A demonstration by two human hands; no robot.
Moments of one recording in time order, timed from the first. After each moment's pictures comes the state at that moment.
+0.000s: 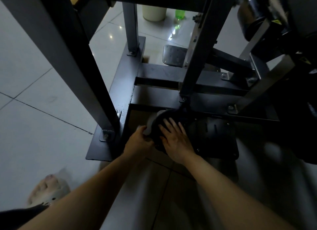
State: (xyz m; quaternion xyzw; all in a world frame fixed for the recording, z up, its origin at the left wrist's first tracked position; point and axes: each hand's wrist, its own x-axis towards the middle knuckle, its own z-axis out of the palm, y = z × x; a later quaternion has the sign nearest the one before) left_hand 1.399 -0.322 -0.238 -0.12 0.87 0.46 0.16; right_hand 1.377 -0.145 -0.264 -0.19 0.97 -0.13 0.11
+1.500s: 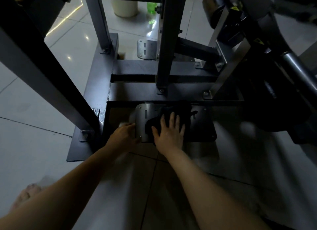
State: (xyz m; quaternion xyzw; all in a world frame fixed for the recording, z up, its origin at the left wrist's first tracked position) left_hand 1.395 -0.320 -0.230 0.06 0.92 0.32 0.19; right_hand 1.406 -0.127 -0.268 0.06 0.99 -0.12 0.11
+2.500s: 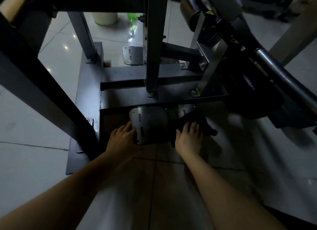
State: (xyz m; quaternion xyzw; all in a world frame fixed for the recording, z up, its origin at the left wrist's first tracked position) left_hand 1.392 -0.313 -0.223 0.18 0.96 0.10 0.18; right_hand 1.438 -0.071 -0.264 0.25 0.96 -0.10 0.09
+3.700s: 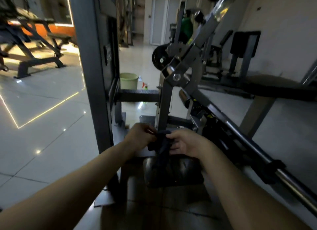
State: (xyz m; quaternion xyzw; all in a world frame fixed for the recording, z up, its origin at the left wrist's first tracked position) left_hand 1.425 -0.330 0.050 0.12 0.83 0.53 0.10; right_hand 1.452 -0.128 0.048 0.11 0.68 -0.70 0.19
